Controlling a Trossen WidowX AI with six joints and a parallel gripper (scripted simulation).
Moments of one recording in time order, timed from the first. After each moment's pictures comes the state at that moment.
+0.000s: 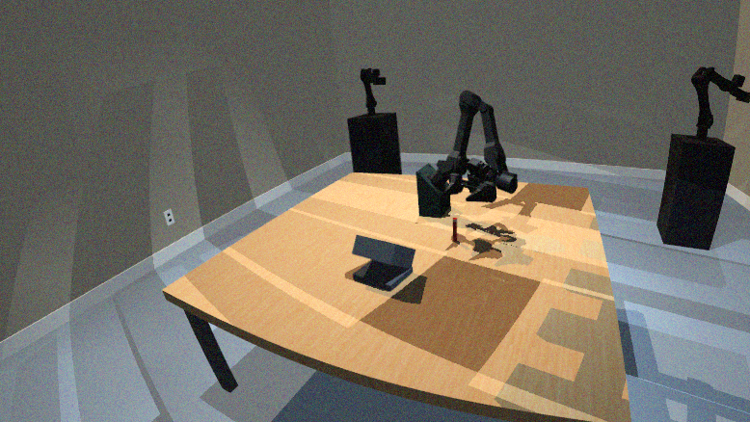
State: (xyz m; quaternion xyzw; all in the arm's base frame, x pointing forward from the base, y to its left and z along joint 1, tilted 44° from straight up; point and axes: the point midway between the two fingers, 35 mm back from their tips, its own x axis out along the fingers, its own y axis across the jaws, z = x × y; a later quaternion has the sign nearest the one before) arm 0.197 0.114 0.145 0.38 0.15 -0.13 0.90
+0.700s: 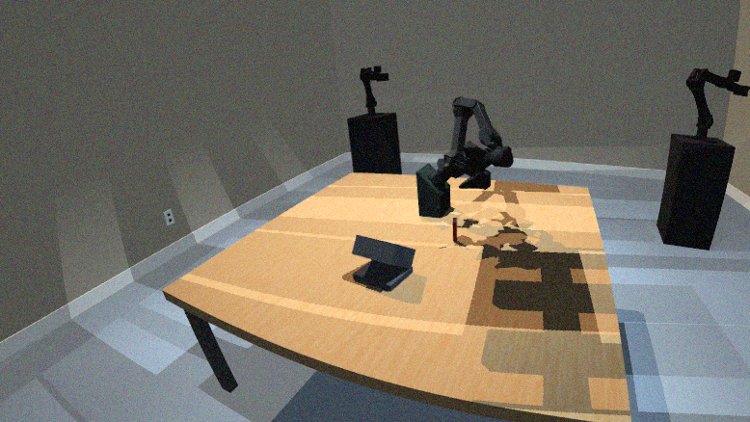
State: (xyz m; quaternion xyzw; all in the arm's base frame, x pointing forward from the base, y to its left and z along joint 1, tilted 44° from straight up) arm 0.196 0.065 0.166 0.30 0.24 -0.12 0.92
